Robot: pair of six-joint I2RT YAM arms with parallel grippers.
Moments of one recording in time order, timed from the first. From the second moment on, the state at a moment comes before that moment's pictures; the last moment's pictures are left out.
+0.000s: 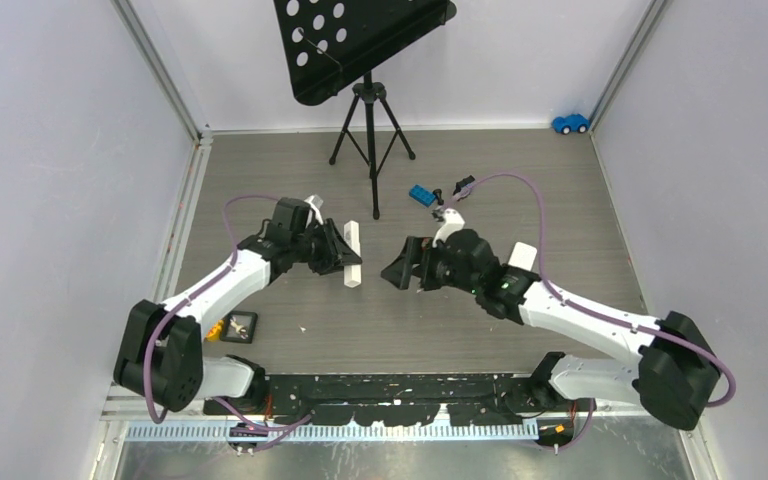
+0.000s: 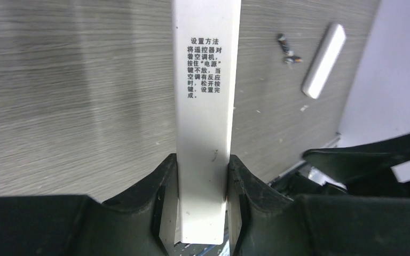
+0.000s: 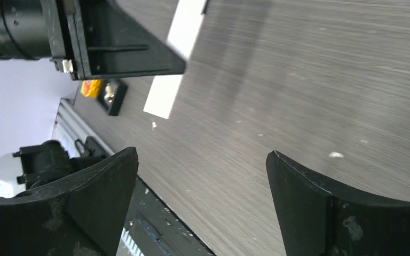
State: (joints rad) left arm -0.40 1.33 0.81 -0.31 0.36 -0.78; right arm 0.80 1.14 0.68 -0.01 -0.05 0.72
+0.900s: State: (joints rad) left arm -0.40 1.17 0.67 0.12 0.65 -0.85; right arm 0.92 1.24 0.65 0.33 -0.05 0.91
